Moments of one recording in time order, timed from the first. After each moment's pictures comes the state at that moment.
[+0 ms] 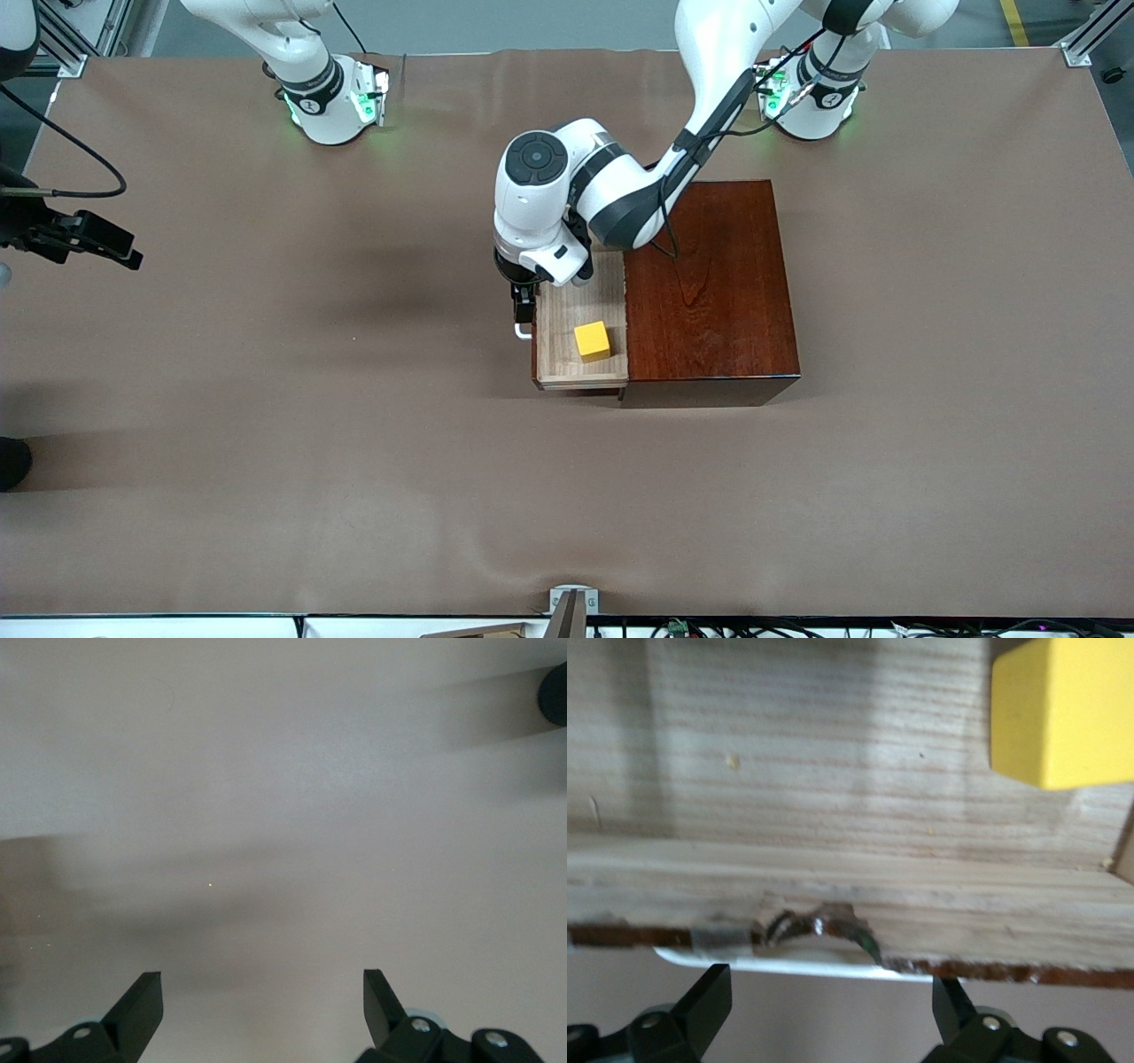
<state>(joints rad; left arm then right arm) -0.81 0.73 -0.10 -1.30 0.00 2.16 -2.53 0.01 0.02 -0.07 -1.59 0.02 1.60 0.05</state>
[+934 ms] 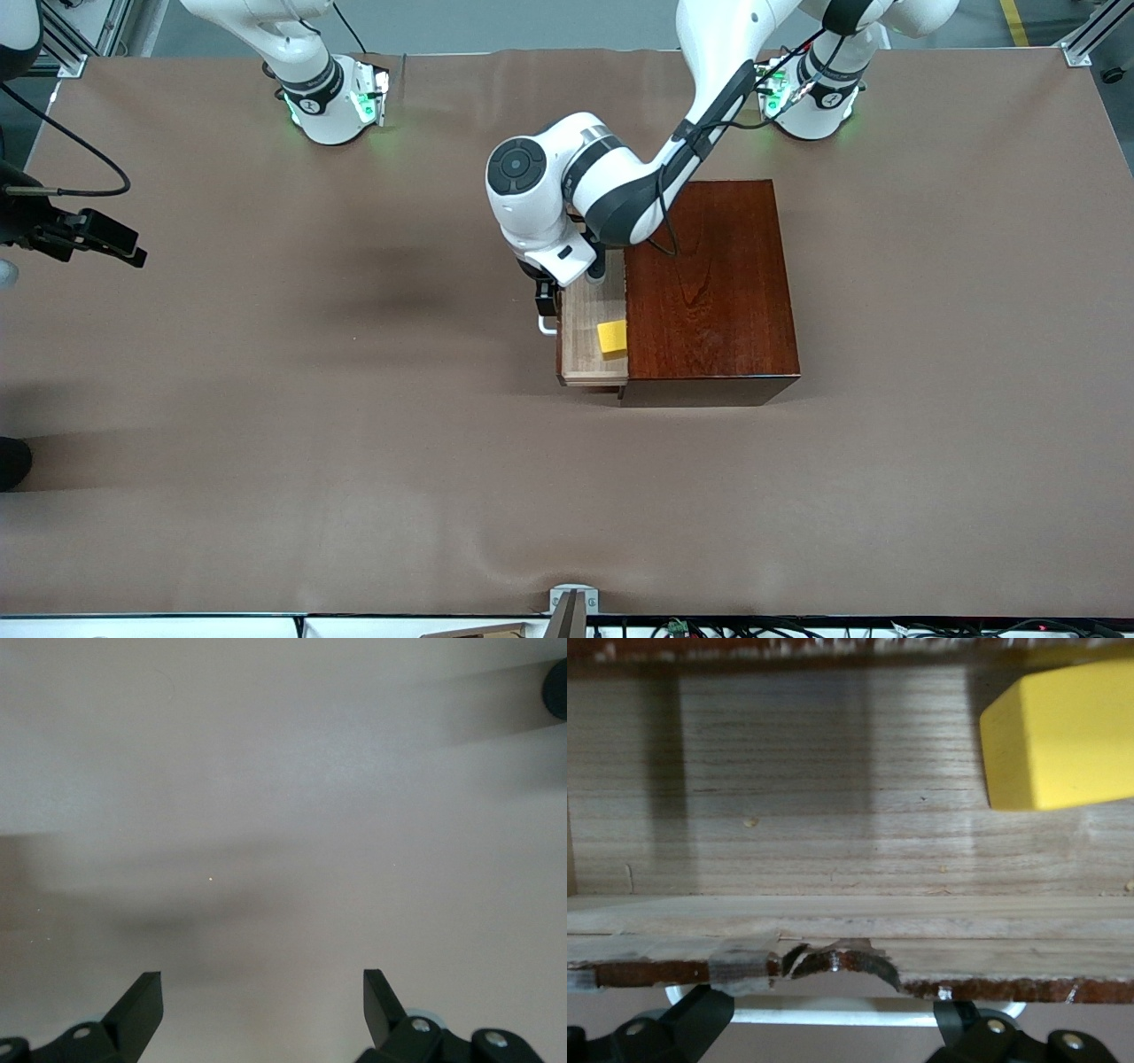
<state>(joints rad) -0.81 0.73 -0.09 -1.25 0.09 1.90 -2.48 0.01 0.02 -0.06 -1.59 0.02 1.59 0.05</state>
